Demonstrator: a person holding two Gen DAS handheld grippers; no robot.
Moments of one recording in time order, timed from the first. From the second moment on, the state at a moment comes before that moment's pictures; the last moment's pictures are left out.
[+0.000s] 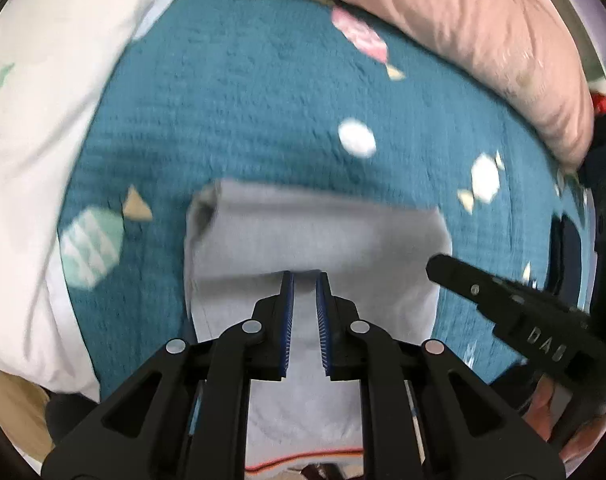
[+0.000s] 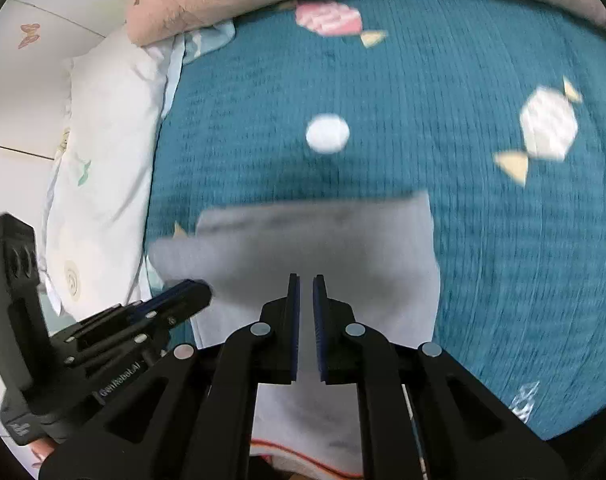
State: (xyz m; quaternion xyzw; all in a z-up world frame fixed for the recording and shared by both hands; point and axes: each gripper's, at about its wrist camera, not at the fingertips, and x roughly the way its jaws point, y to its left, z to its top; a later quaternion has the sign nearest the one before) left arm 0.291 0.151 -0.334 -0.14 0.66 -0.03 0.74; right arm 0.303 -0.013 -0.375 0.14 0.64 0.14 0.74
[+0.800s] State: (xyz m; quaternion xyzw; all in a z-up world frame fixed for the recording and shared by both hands) left arm 0.314 0.149 -0.368 -0.12 0.67 -0.04 0.74; right arm 0.316 -0.014 -0.398 0.13 0.65 0.13 0.74
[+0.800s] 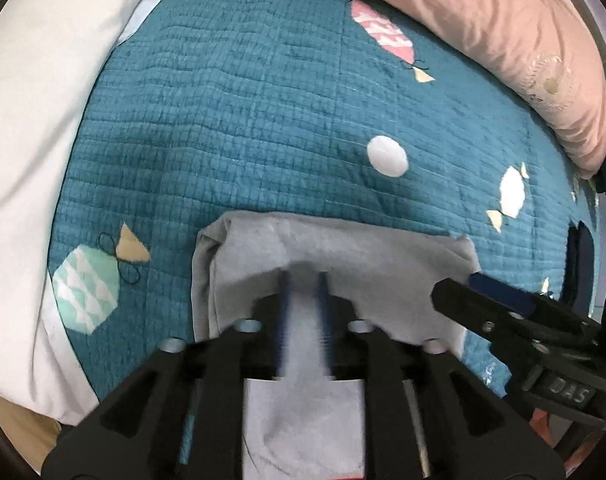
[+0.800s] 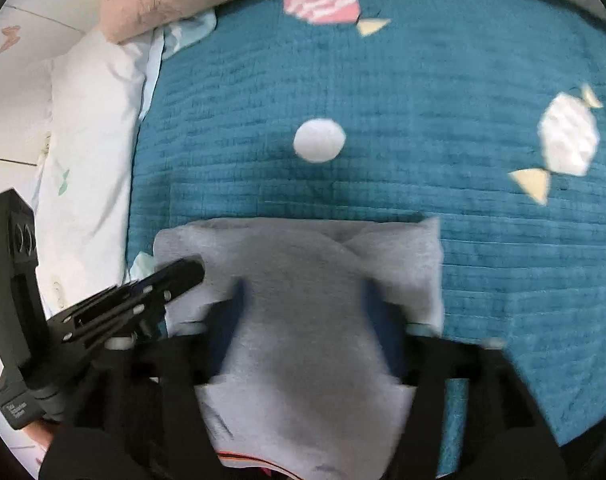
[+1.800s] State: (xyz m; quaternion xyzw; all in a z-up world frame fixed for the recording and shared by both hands) left arm 0.203 0.234 -0.429 -0.30 0.69 -0.05 0.66; right arm 0.228 -0.064 -0.464 0.20 0.70 0.09 0.68
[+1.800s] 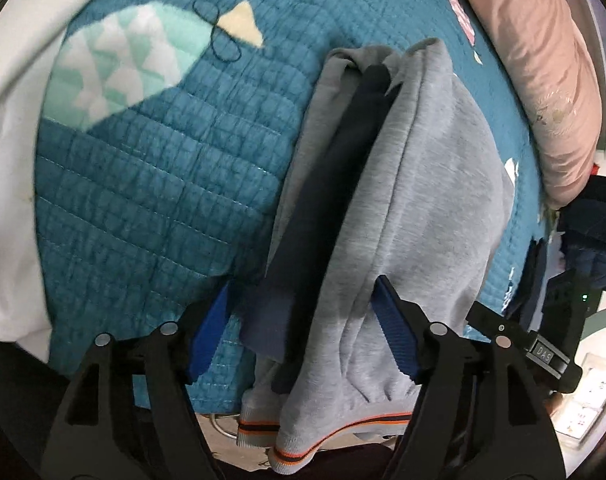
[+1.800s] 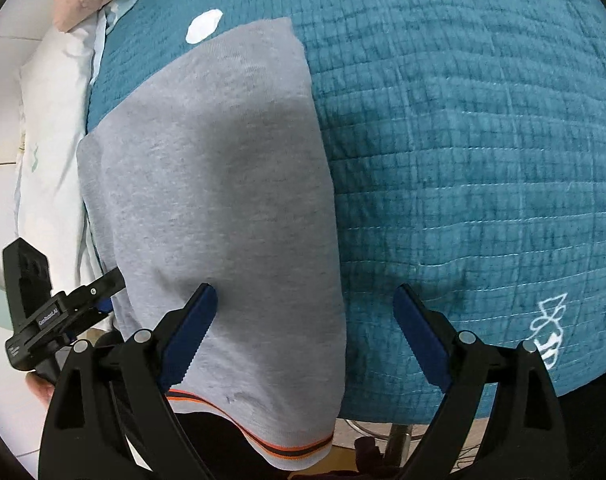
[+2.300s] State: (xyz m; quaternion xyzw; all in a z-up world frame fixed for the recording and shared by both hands) left arm 0.205 0.222 -0.434 -0.28 0.67 -0.07 0.68; right arm 0.242 -0.051 -0.477 0.24 0.70 0.10 0.66
